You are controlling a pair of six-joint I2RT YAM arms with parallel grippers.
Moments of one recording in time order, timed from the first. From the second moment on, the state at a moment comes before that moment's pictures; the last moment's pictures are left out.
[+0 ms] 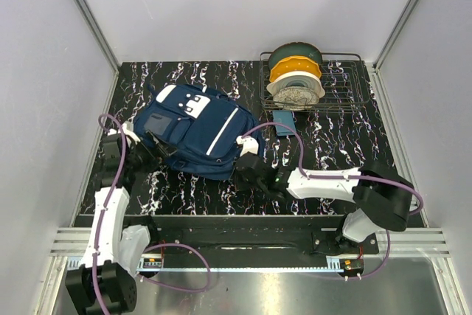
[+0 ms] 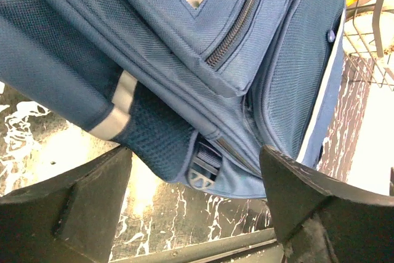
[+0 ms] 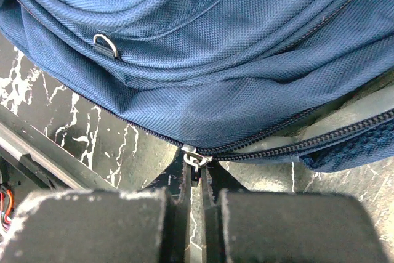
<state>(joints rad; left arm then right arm) 0.17 0.81 0.59 -0.50 0.42 -0.60 1.11 1.53 0.80 0.06 0.26 0.73</state>
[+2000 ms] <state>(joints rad) 0.01 0.67 0.43 -0.45 0.32 -0.96 1.06 1.48 0.80 0.10 0.17 0.78</state>
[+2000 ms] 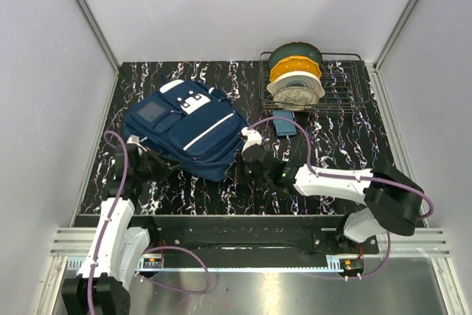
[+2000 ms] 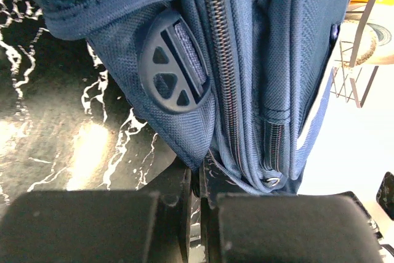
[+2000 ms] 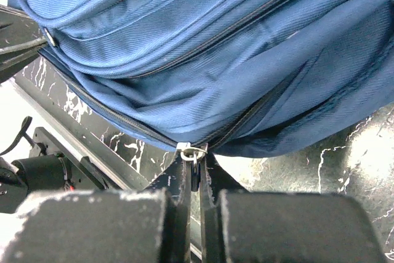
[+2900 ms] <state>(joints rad) 0.52 0.71 0.56 -0.54 0.74 -0.62 0.93 1.56 0.83 0.05 0.01 0.67</state>
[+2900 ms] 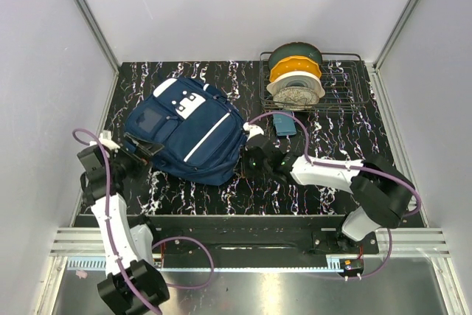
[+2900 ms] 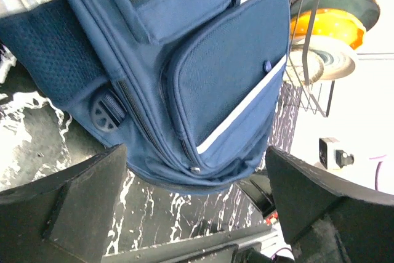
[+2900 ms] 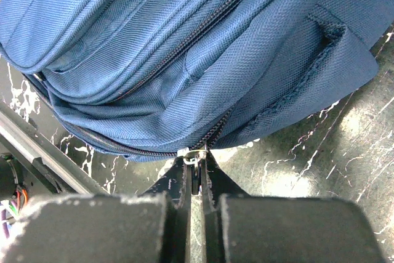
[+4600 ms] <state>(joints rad) -0.59 0.84 0.41 -0.24 0.13 -1.23 0.94 1.57 0.85 0.03 0.02 0.71</state>
